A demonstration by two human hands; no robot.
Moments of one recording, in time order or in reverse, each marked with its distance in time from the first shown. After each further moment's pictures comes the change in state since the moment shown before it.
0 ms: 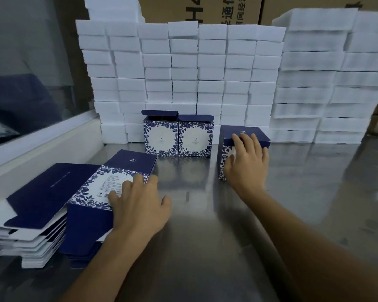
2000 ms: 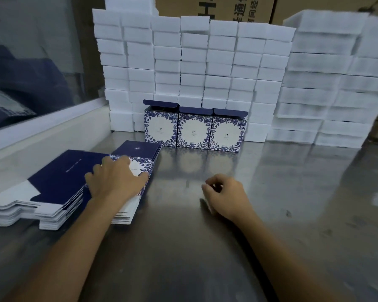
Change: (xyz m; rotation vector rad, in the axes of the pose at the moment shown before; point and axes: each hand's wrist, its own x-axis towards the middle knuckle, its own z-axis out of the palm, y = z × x) left_hand 0.019 -0.049 -0.003 -0.036 0.032 -0.285; right_hand -0.074 -0.022 -0.023 0.387 -0.522 0.155
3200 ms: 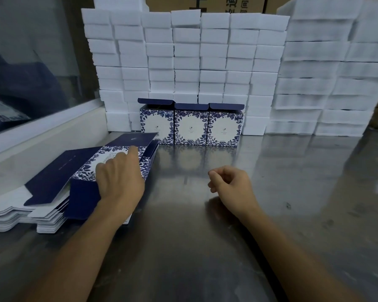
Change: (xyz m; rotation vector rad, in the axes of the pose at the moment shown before) left_hand -0.023 0.027 -0.012 0.120 0.215 0.207; right_hand -0.007 0.004 -0.007 0.496 0.096 0.010
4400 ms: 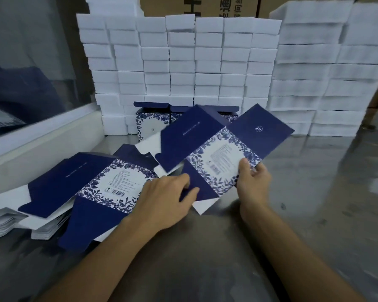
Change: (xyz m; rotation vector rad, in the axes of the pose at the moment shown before) left_hand -0.034 0.043 0.021 -0.382 -0.019 0.562; right_hand 0.010 -0.006 -0.014 0.436 0.474 0.157
